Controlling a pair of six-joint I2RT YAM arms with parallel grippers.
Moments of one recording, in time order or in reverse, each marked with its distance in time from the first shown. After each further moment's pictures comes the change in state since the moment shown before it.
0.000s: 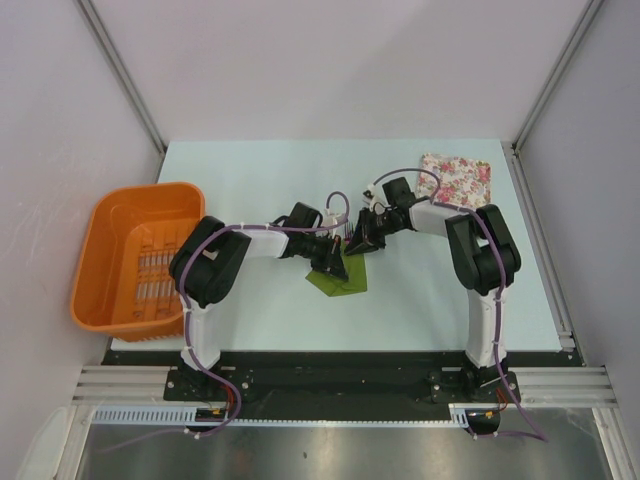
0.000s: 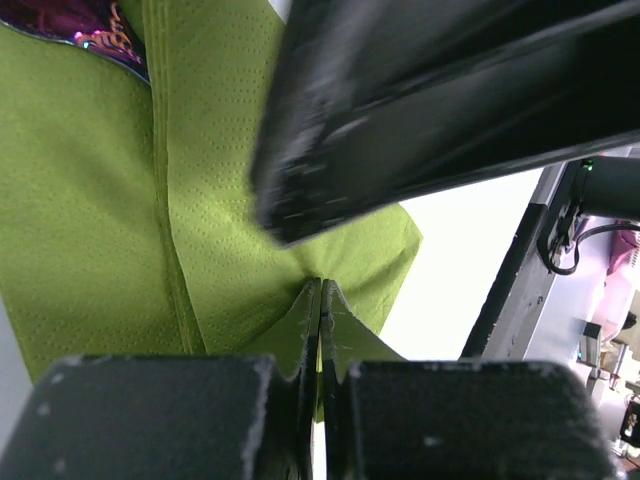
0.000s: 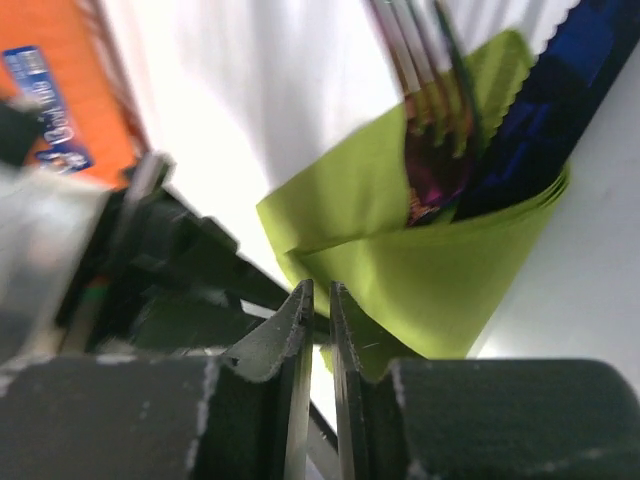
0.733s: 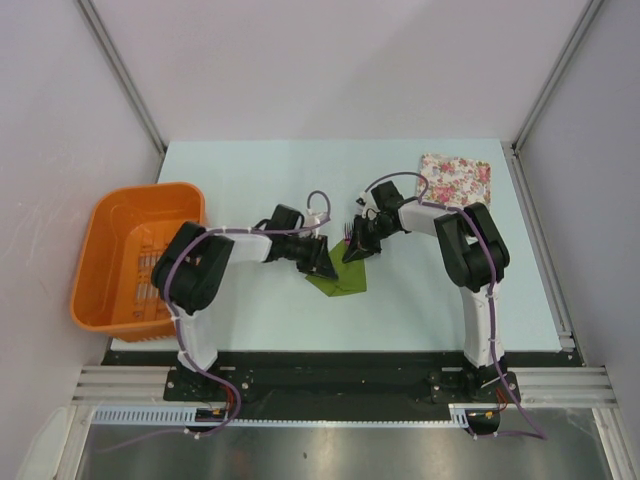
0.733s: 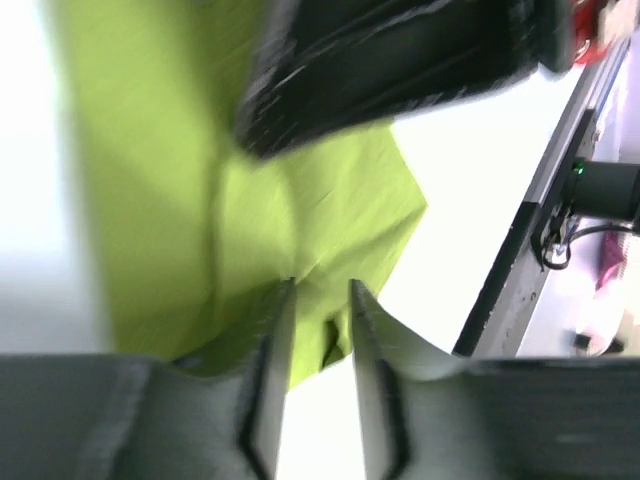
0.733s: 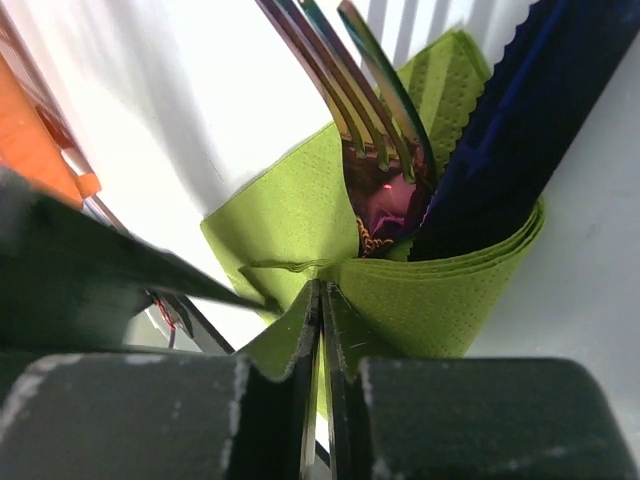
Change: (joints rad) left arm 0.055 -0.082 -0.101 0.048 0.011 -0.010; right arm 0.053 0.077 0.063 -0.093 0.129 -0.018
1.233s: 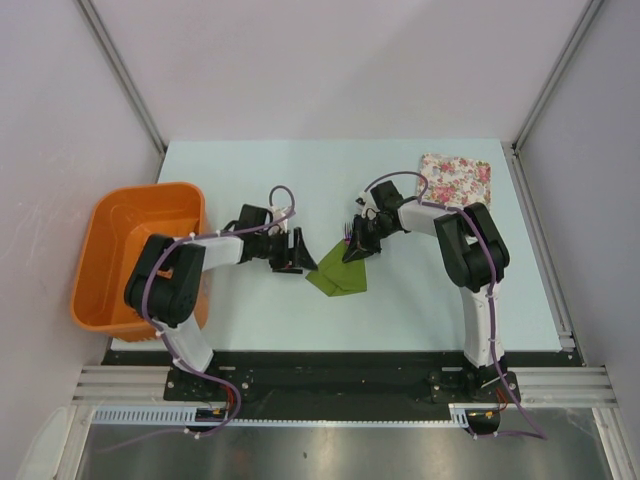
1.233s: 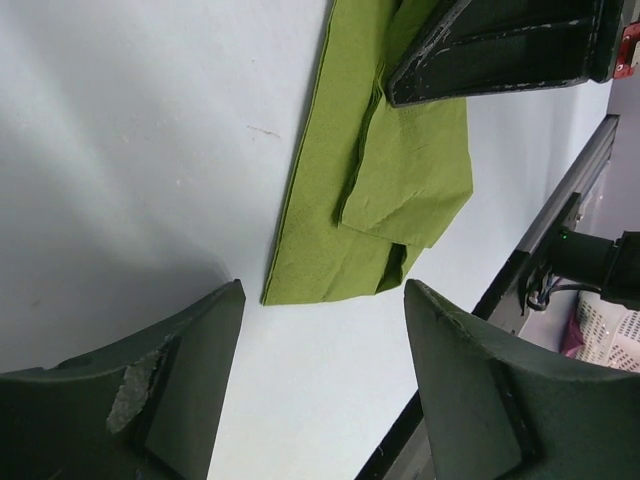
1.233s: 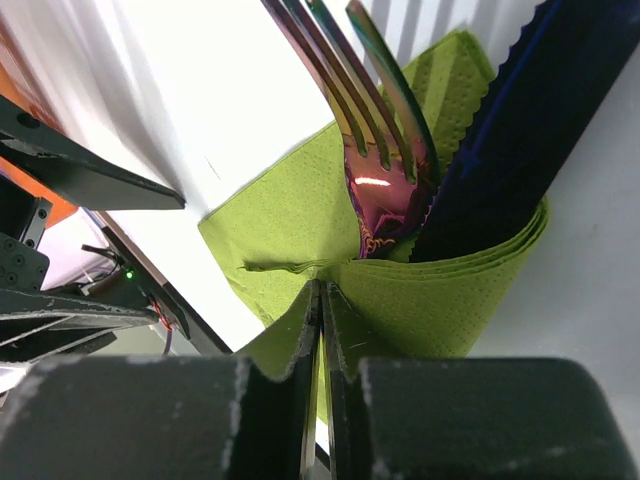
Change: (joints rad) left arm 0.196 -0.186 -0.154 -0.063 -0.068 -0.066; right arm 0.005 0.000 0.005 -0.007 0.011 -0.006
